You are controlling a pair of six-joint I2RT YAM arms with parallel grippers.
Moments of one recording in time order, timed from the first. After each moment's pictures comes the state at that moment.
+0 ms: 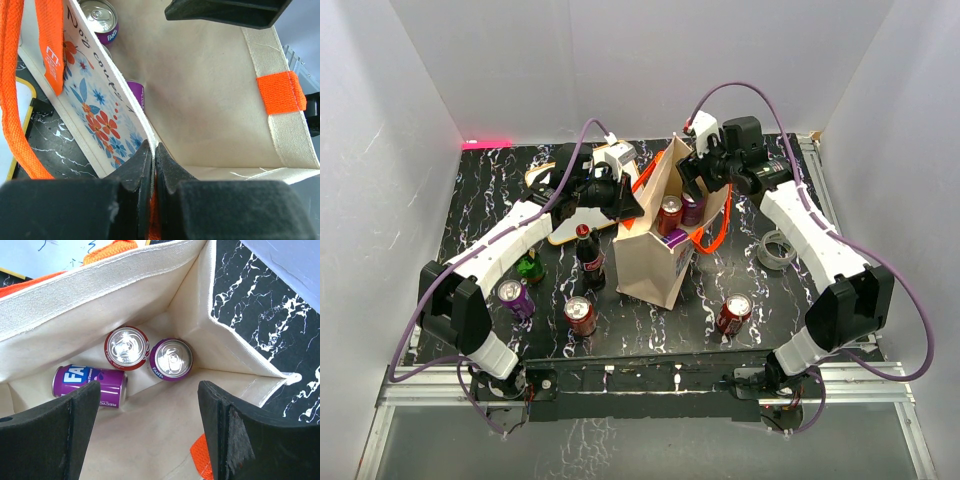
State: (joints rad) left arm -0.51 1.57 1.35 -0.34 0.65 -0.09; right arm 0.34 1.56 1.54 -0.59 -0.24 -0.33
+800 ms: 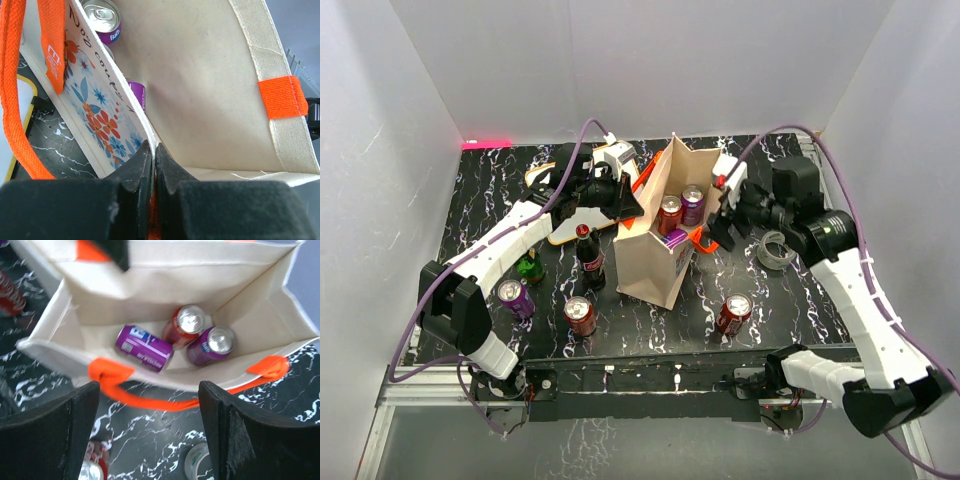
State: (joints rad) left arm -0.51 1.57 1.35 -0.34 0.64 -0.10; right arm 0.32 1.12 1.34 -0.74 -0.50 -0.52
